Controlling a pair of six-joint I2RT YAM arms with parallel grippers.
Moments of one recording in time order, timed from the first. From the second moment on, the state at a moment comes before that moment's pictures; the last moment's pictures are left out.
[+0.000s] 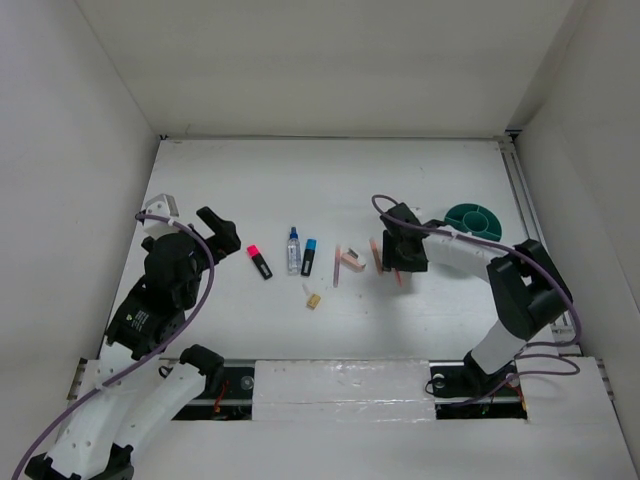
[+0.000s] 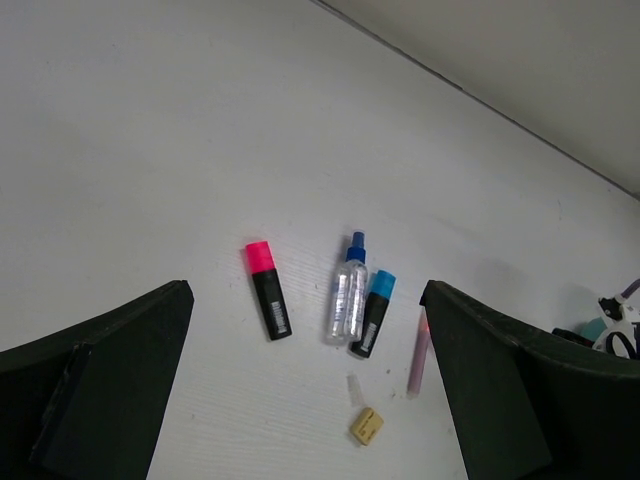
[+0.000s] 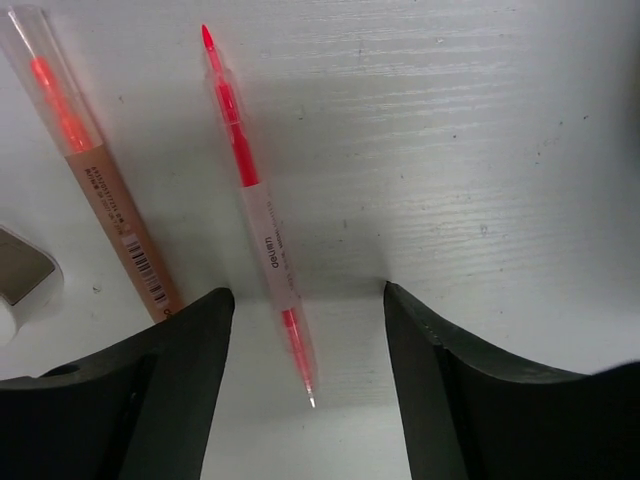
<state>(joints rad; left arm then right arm) -0.46 0.61 0.93 -0.69 -0.49 -0.63 0.53 1.65 0.96 -0.52 0.28 0.55</state>
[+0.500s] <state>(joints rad) -0.46 0.58 0.92 -0.68 -0.49 -0.63 0.53 1.66 0.98 -0.52 0.23 0.52</state>
